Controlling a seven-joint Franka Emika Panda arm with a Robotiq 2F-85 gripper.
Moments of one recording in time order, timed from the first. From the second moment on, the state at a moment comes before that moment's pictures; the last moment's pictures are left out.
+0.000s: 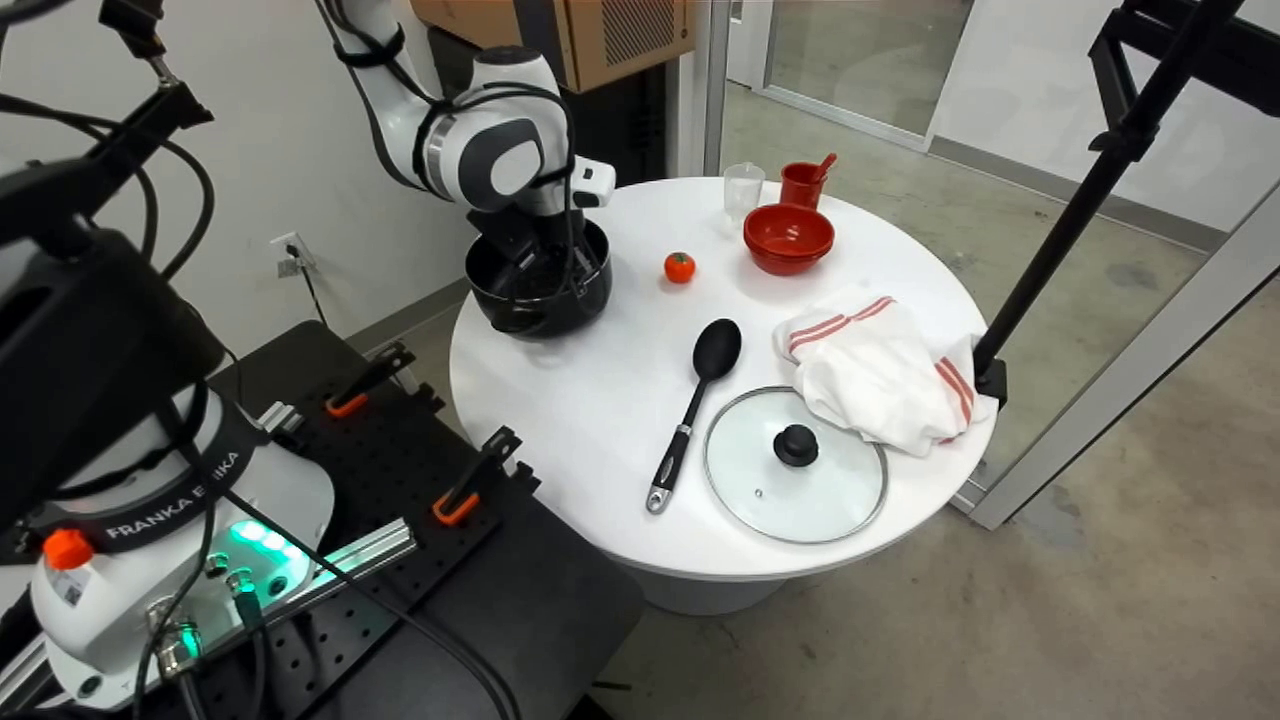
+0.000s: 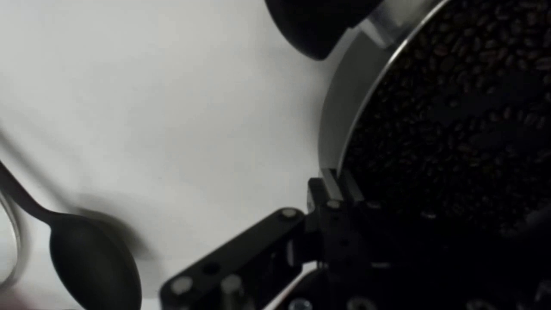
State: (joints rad) arm 0.28 0.64 -0.09 -2.37 0.12 3.11 0.31
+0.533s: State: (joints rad) arm 0.08 0.64 -0.15 -2.28 0.12 3.05 0.26
